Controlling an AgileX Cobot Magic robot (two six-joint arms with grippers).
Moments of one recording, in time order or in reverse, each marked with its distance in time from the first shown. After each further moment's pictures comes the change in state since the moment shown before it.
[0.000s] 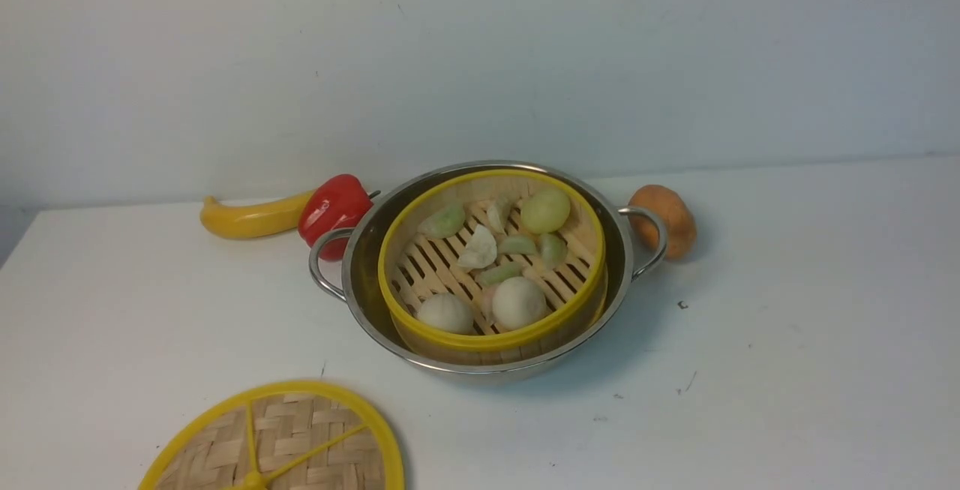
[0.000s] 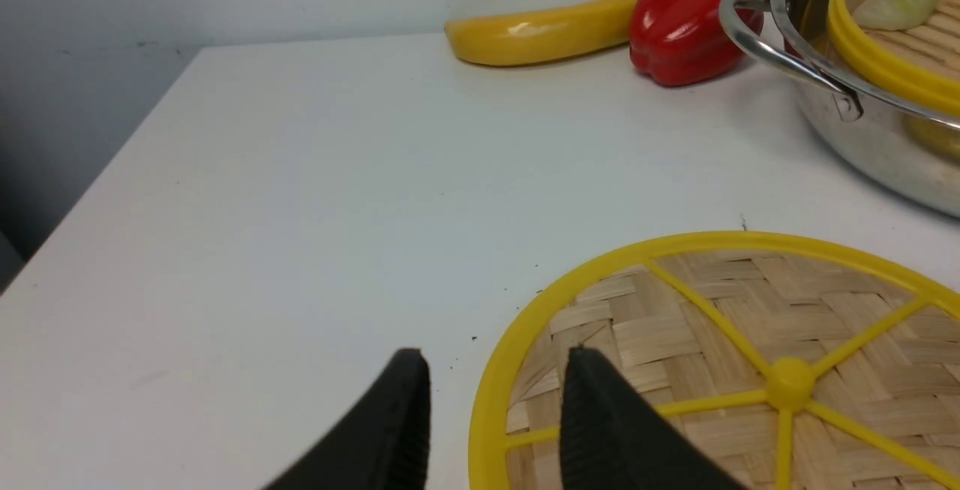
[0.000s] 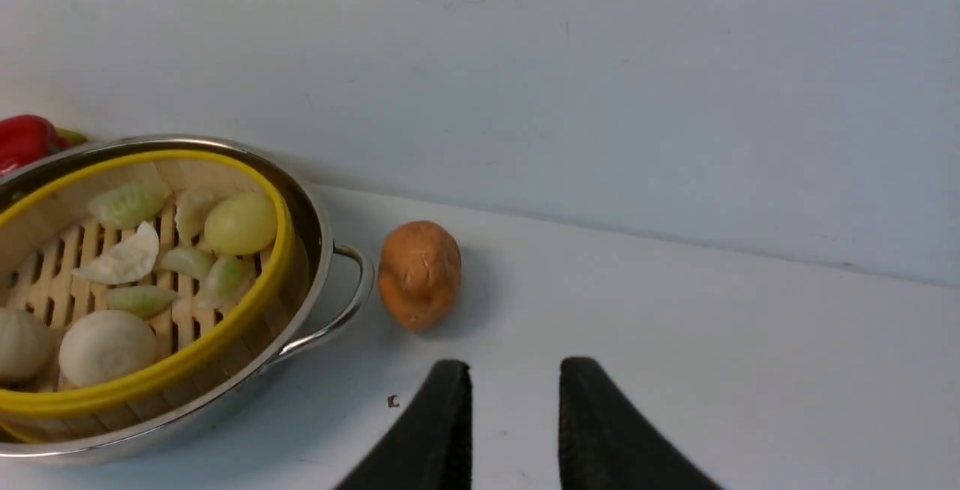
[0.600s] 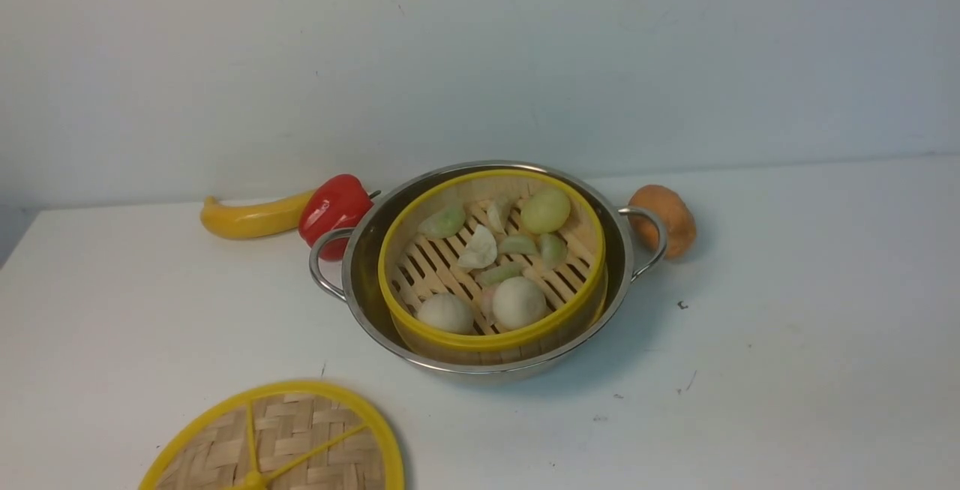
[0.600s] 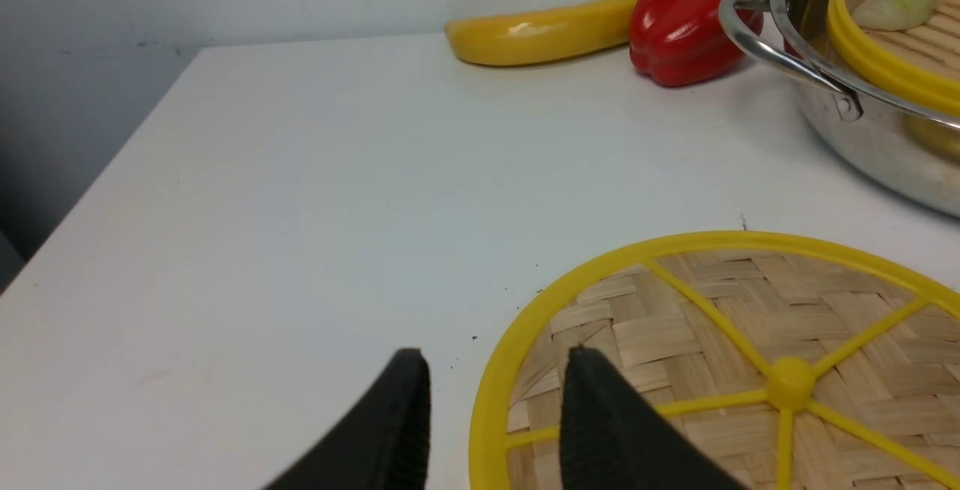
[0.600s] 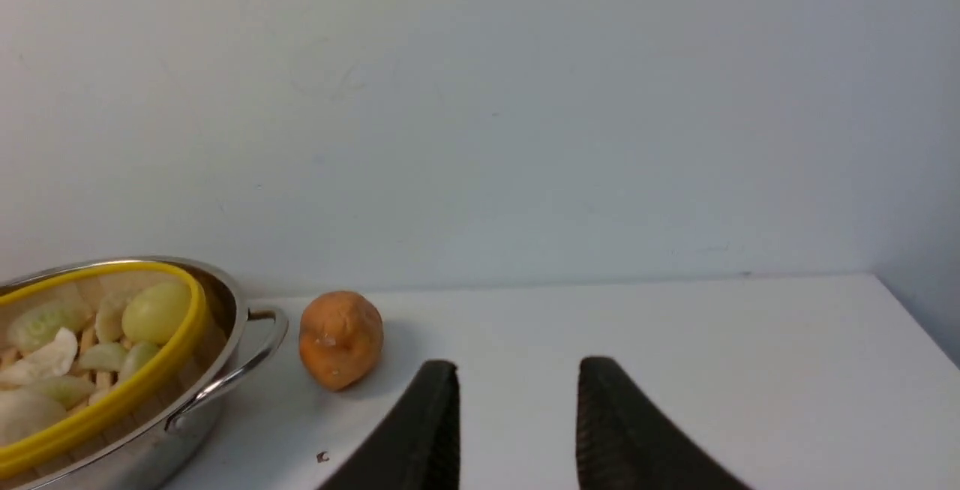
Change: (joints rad) right arm -0.229 -0.577 0.515 0.004 -0.248 0.077; left arm 0.000 0.000 0.000 0.000 0.000 0.000
